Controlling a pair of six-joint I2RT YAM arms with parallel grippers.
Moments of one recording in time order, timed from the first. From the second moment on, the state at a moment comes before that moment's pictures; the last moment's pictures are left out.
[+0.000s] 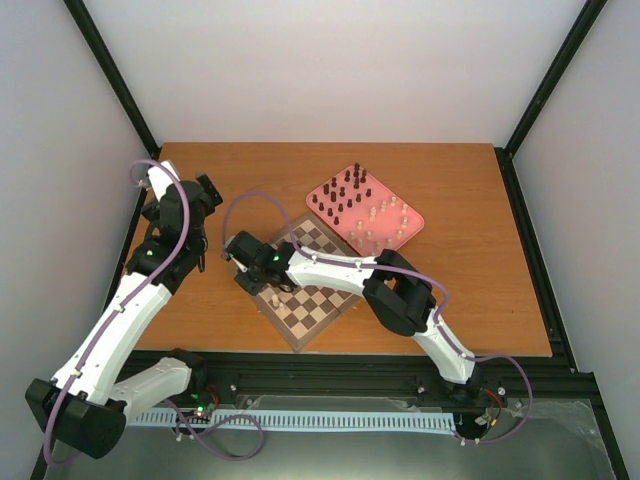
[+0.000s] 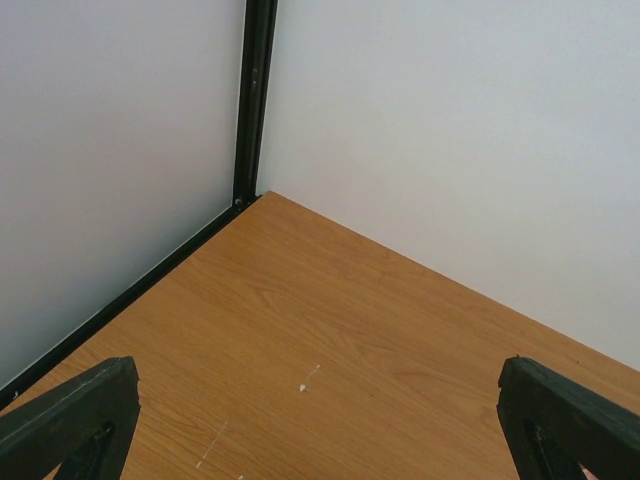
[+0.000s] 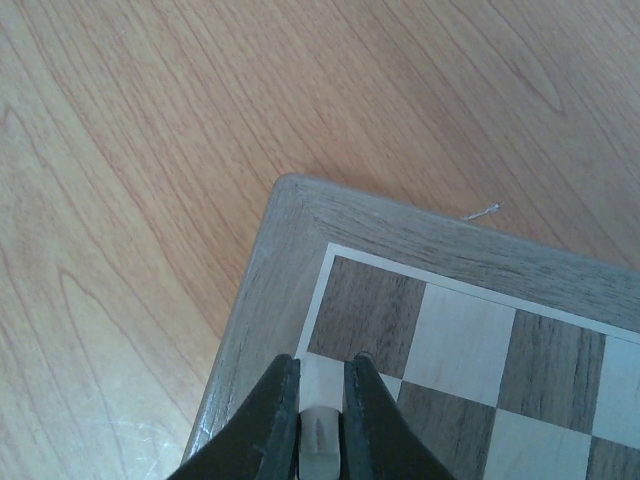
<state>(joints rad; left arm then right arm) -0.35 0.99 1.02 -0.39 -0.73 -0.49 1.12 2.25 1.79 -0.47 0.09 0.06</state>
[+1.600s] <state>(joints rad) -0.35 1.02 1.02 -0.39 -0.74 -0.49 1.11 1.98 1.56 -0.34 0.17 0.00</state>
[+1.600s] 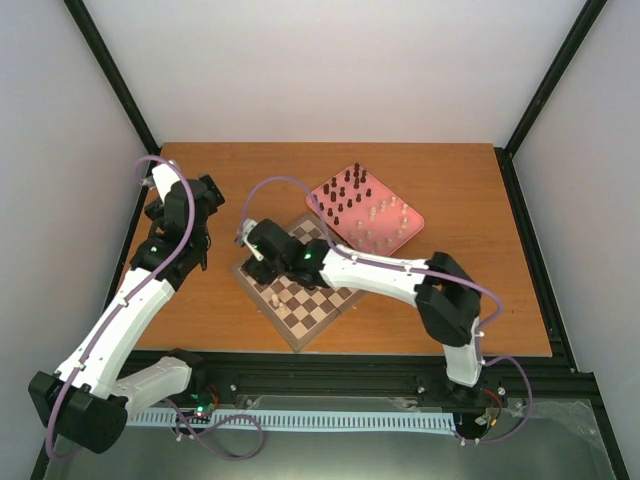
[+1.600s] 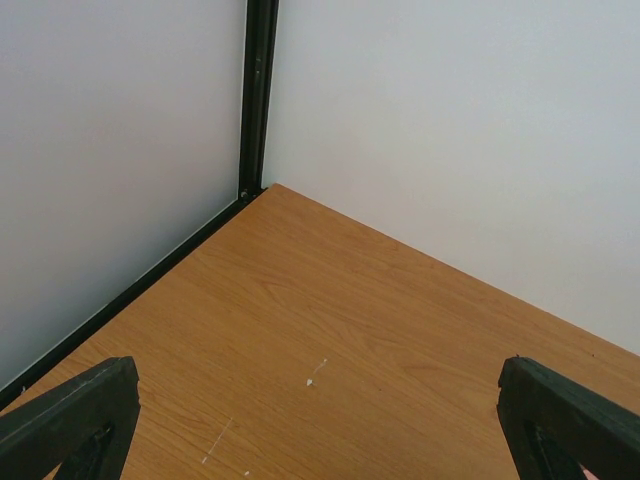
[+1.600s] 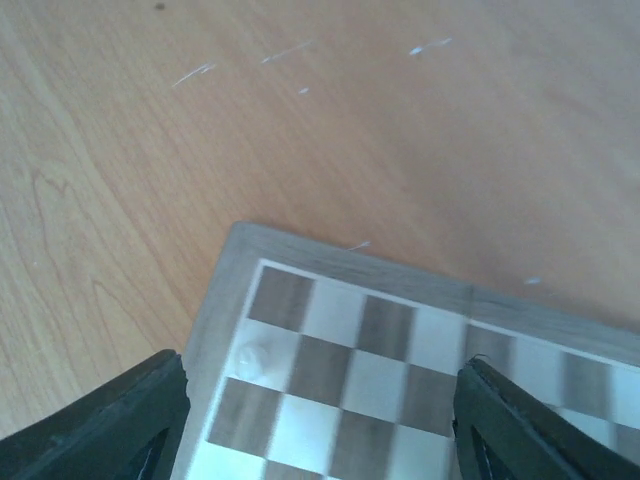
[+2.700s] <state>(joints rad) -0.35 1.11 1.02 -0.37 -0.74 -0.49 0.28 1.92 1.34 -0.32 0.33 0.22</state>
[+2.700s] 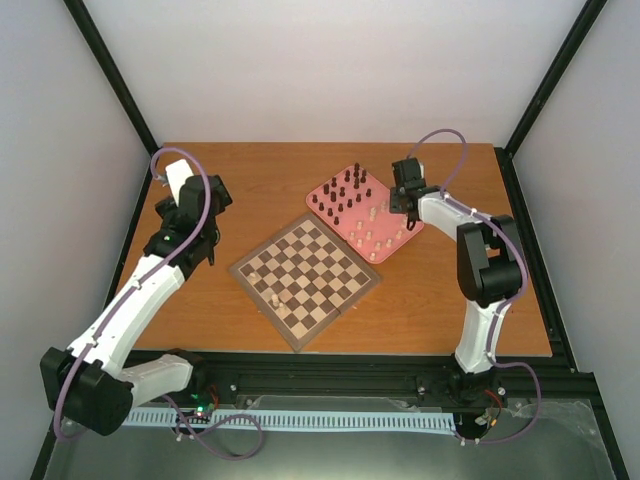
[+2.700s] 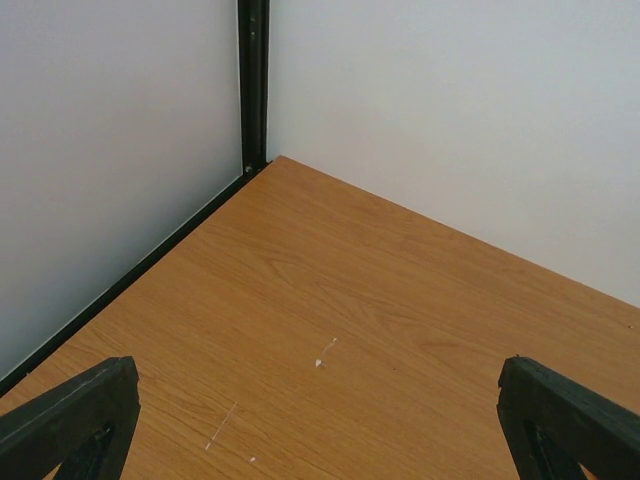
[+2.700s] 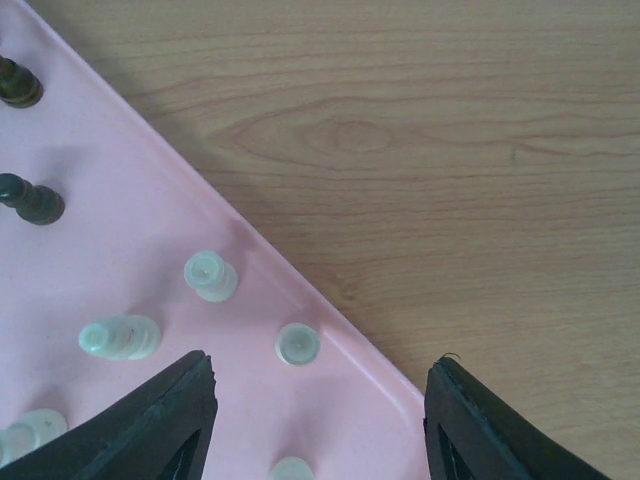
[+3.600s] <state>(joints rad) -0.35 1.15 1.02 -0.37 -0.76 -0.49 0.21 2.12 1.50 -0.35 0.18 0.21</state>
